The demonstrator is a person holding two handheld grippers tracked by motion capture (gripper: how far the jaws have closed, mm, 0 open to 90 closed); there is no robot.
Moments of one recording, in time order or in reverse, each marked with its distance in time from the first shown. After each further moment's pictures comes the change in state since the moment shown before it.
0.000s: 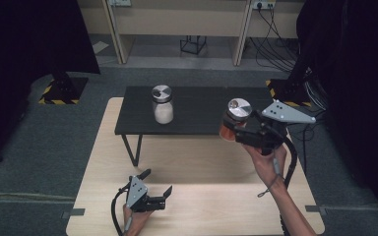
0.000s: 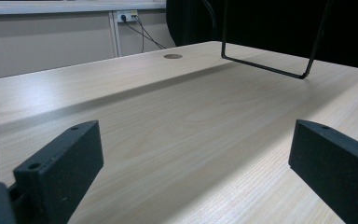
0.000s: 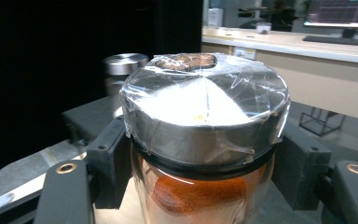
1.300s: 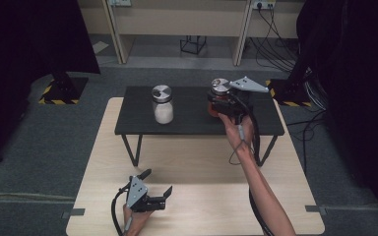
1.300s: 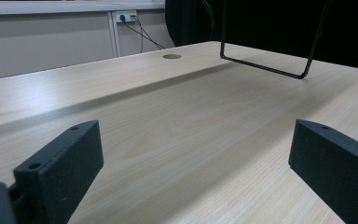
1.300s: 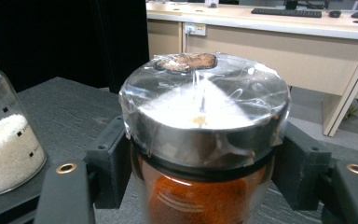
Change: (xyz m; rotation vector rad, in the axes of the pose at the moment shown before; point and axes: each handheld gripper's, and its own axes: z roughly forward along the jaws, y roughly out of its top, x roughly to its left) left arm 0.000 0.000 0.000 0.001 -0.004 0.004; right arm -0.003 0.006 0.114 0.082 -0.205 0.040
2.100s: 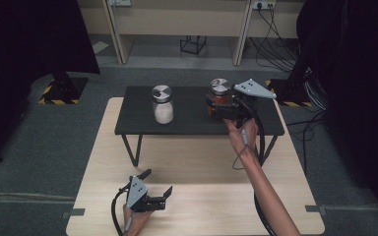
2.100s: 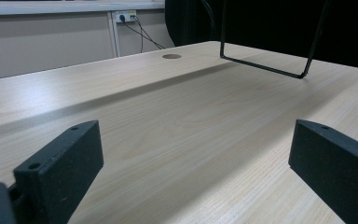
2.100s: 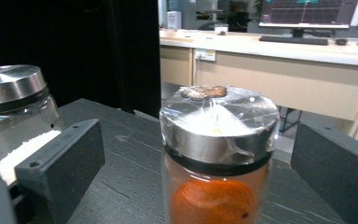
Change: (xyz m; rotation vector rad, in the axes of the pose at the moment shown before) left arm 0.000 0.000 0.000 0.001 -0.001 0.003; right arm -0.001 -0.012 -0.020 -0.101 0.041 -0.001
